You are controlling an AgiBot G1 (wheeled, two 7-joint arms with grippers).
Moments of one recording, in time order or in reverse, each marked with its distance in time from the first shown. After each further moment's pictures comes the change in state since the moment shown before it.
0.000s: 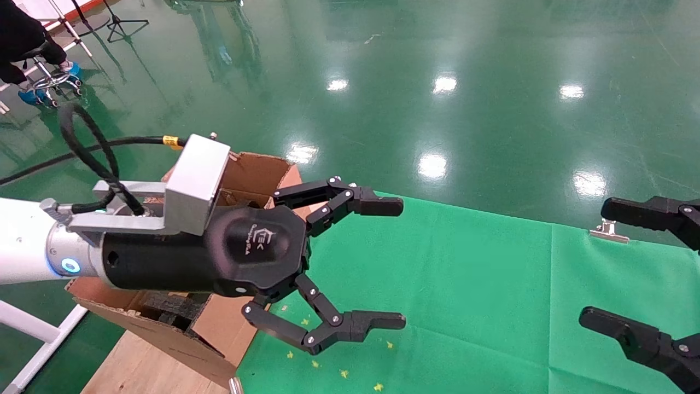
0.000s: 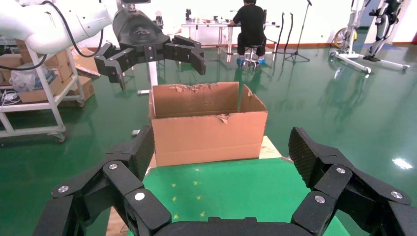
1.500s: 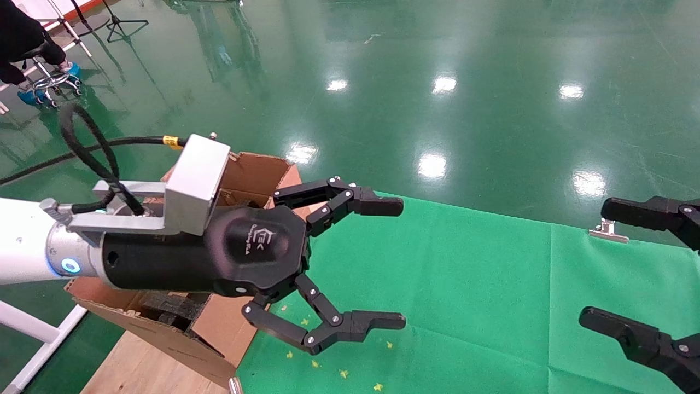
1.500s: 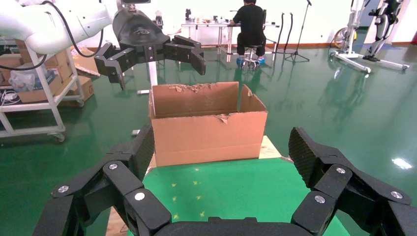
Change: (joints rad) left arm 0.000 0.000 0.000 0.000 0.000 0.000 0.000; right arm 0.000 0.000 0.000 0.000 0.000 0.000 0.000
